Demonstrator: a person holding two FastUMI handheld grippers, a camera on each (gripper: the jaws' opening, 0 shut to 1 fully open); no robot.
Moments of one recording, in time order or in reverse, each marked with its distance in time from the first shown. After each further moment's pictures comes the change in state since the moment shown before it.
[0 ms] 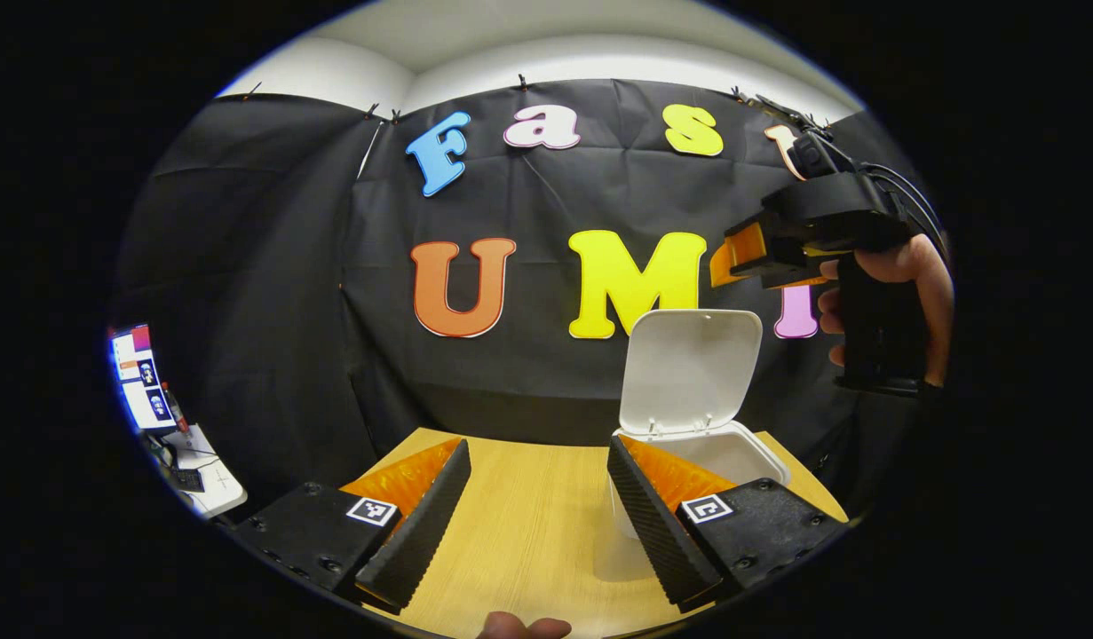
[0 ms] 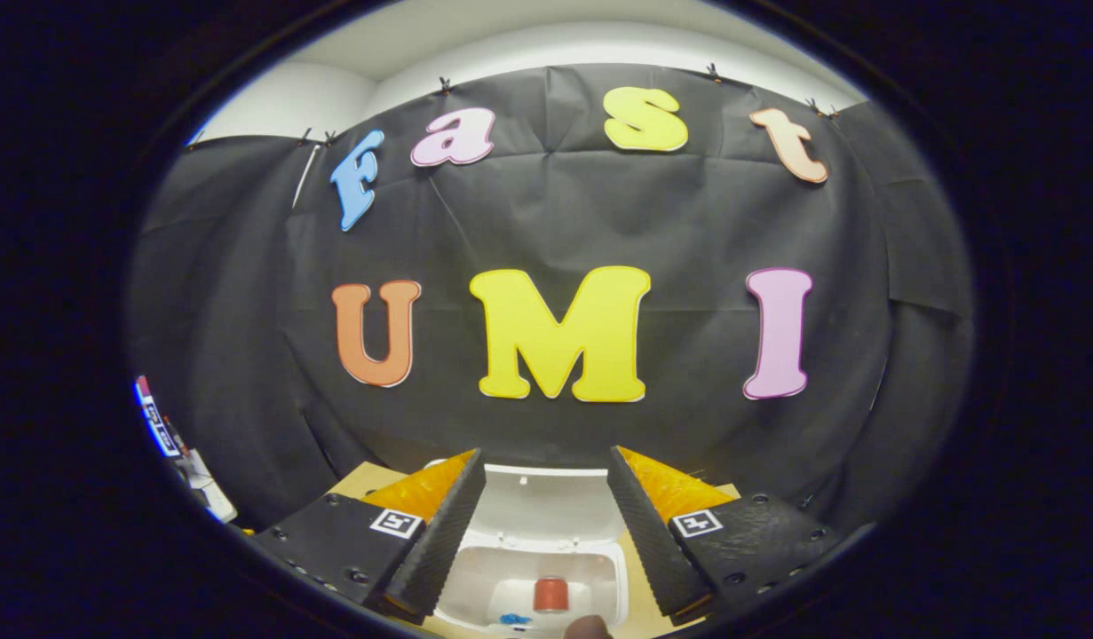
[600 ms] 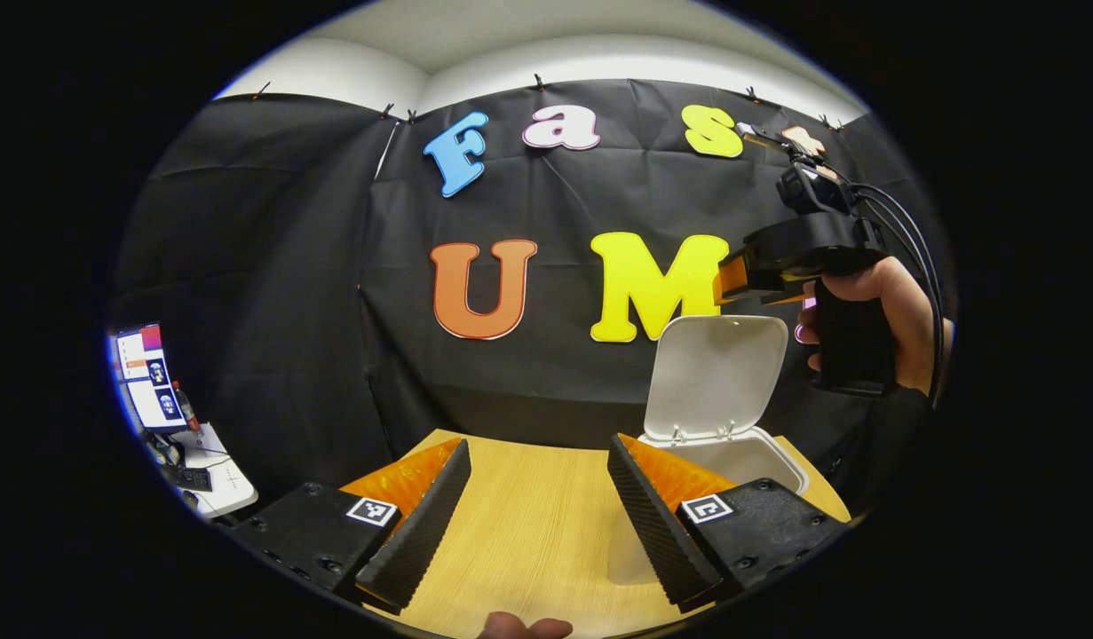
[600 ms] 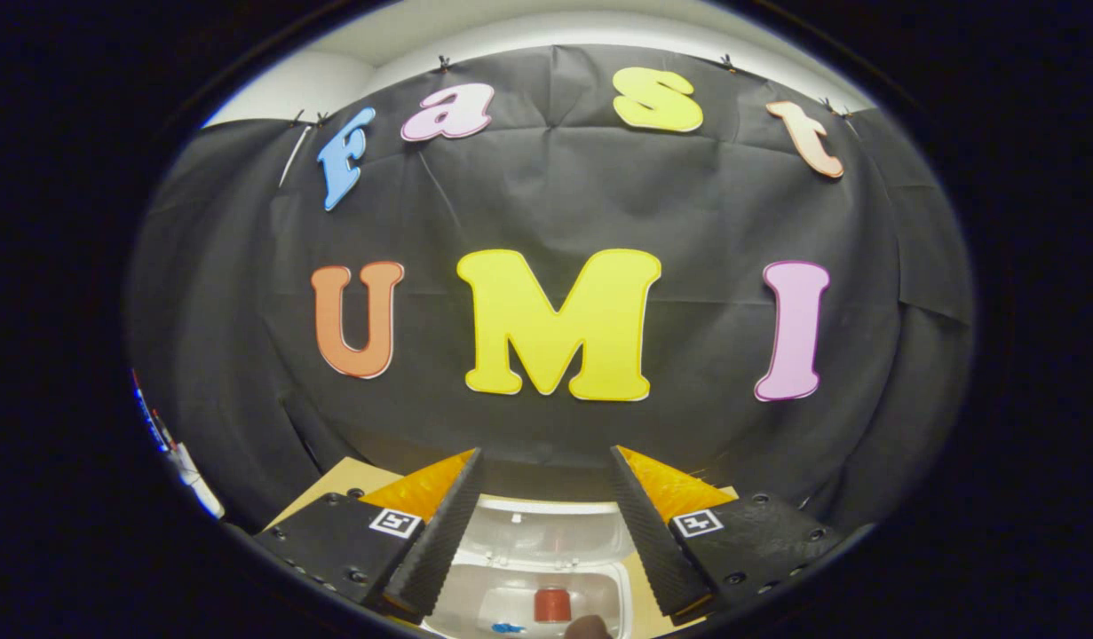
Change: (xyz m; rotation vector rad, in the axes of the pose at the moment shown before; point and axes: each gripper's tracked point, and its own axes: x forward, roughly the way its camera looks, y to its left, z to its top) left arm 0.005 0.017 0.002 -0.010 0.001 0.053; right arm 0.057 -0.001 -0.010 -0.013 0.055 -0.032
